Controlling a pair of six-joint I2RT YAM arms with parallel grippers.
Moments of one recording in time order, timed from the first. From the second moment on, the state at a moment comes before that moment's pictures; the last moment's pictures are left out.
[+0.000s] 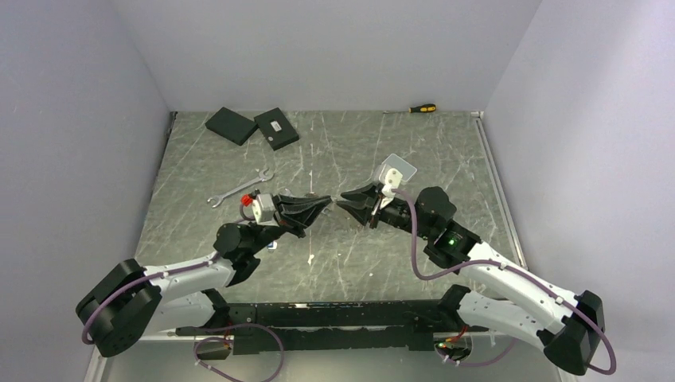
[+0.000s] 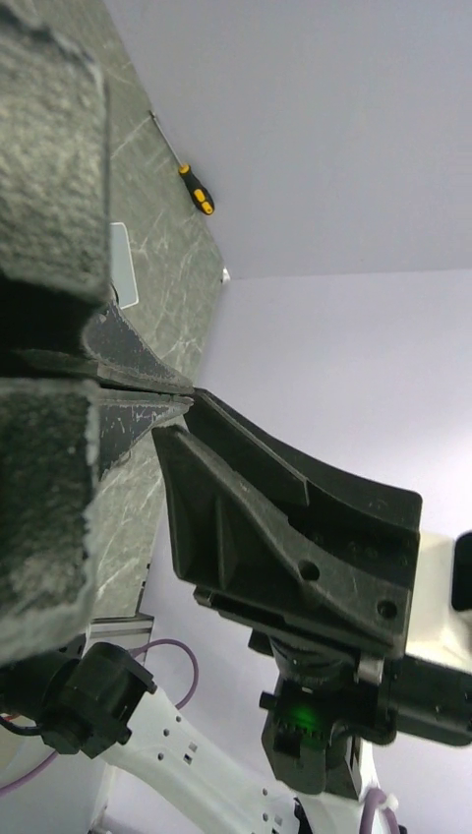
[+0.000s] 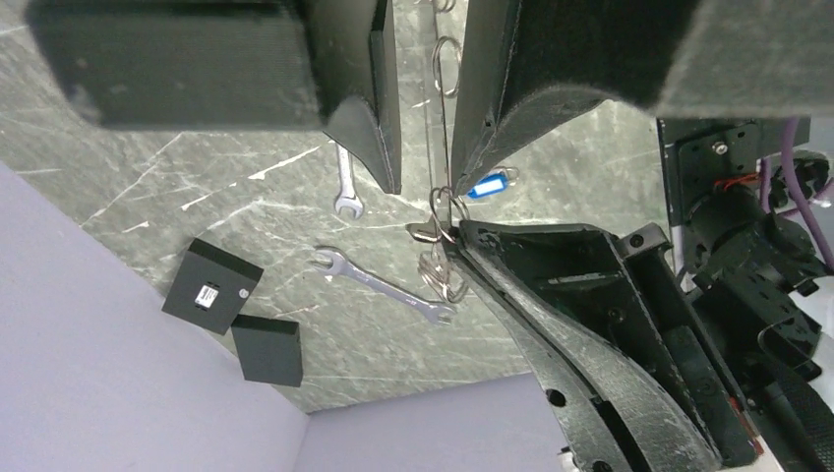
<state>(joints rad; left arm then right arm) -0.80 1.13 0.31 1.37 0.29 -0.25 0.83 0.88 0.69 0.23 -0.30 -0.07</state>
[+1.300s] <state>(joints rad) -0.80 0.79 0.48 0.71 0.42 0.01 0.80 0.92 0.74 0.14 -0.44 -0.16</state>
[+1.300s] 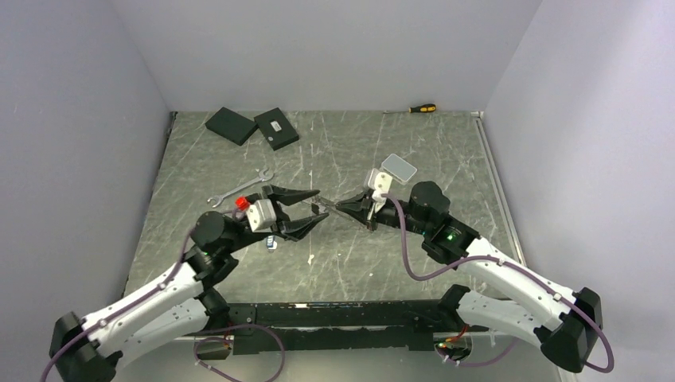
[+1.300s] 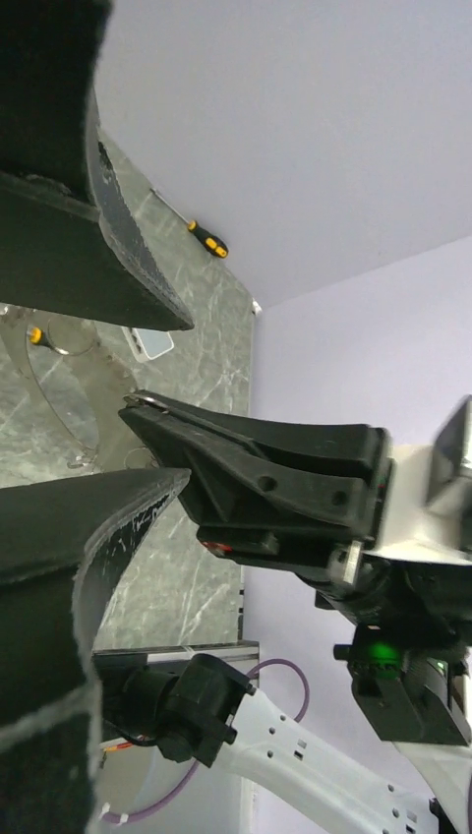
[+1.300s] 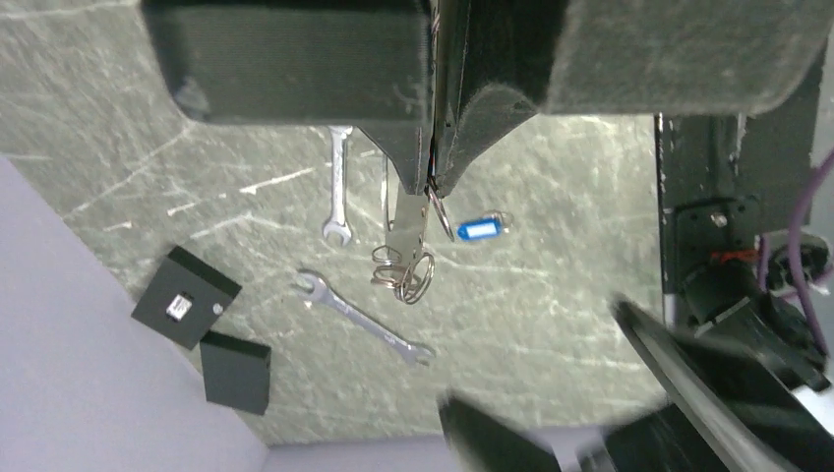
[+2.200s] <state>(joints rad) -0.80 1.06 0.97 -0.36 0.59 0.41 0.93 0.94 0.75 -0.11 -0.25 -0.38</state>
